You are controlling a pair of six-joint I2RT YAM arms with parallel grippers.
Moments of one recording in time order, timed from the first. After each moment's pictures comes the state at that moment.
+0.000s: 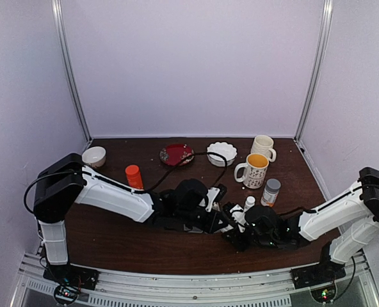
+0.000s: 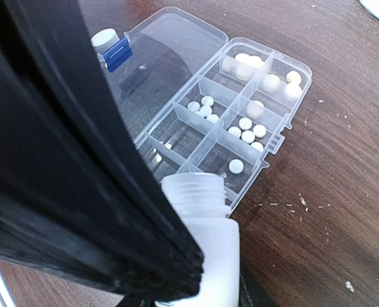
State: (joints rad) left arm -1.16 1.96 1.15 0.23 0.20 -0.60; right arm 1.09 1.47 0.40 0.36 0.16 0.33
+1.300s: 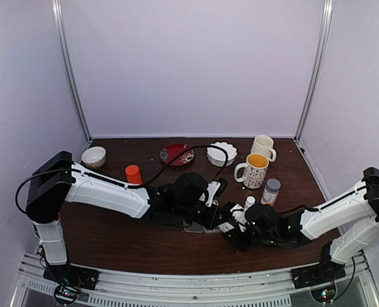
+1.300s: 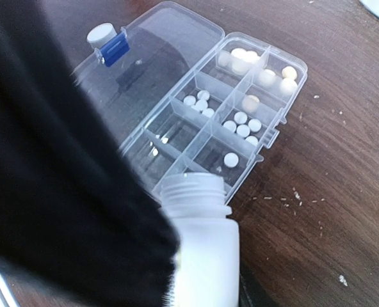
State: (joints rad) left arm -1.17 1.92 1.18 0.14 0.17 -0.57; right arm 1.08 1.44 0.42 0.28 0.15 0.32
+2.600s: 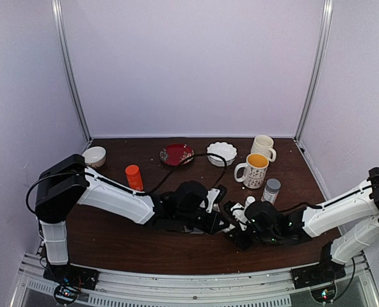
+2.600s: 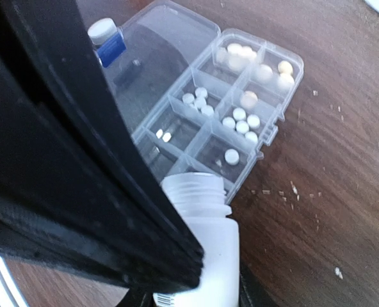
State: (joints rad) left arm -1.17 1.98 1.14 0.28 0.19 -0.62; right arm 1.08 1.40 0.46 0.19 0.14 0.32
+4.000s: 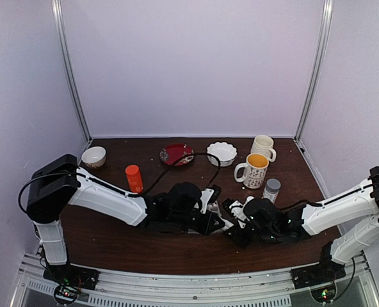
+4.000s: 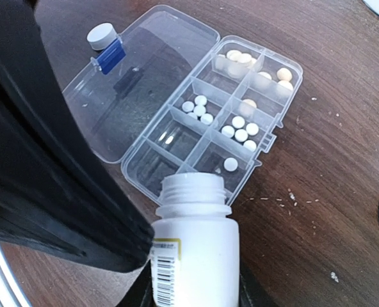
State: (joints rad) left arm -1.17 1.93 1.06 0.31 0.17 -0.64; right arm 1.07 1.40 0.49 0.13 0.13 0.32
